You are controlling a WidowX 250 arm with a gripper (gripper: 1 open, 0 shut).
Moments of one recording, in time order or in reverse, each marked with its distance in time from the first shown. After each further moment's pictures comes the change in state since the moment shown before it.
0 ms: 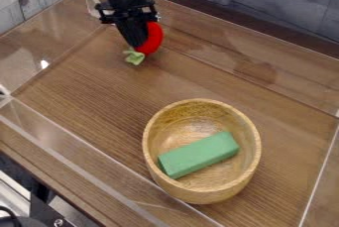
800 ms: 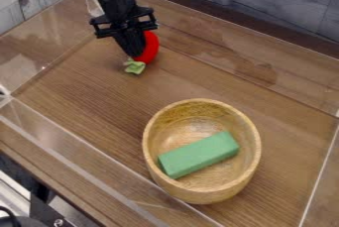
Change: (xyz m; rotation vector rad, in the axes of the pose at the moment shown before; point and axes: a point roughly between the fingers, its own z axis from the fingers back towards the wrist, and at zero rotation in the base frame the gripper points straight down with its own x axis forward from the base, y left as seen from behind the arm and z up) arm -0.012 0.006 -0.014 -0.021 -0.020 0.173
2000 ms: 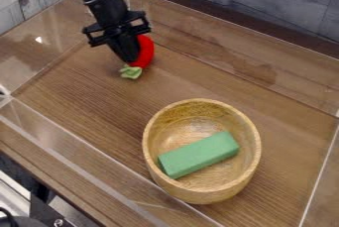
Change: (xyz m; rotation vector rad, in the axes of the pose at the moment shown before) arm -0.016 0.012 0.001 -0.046 0.015 0.083
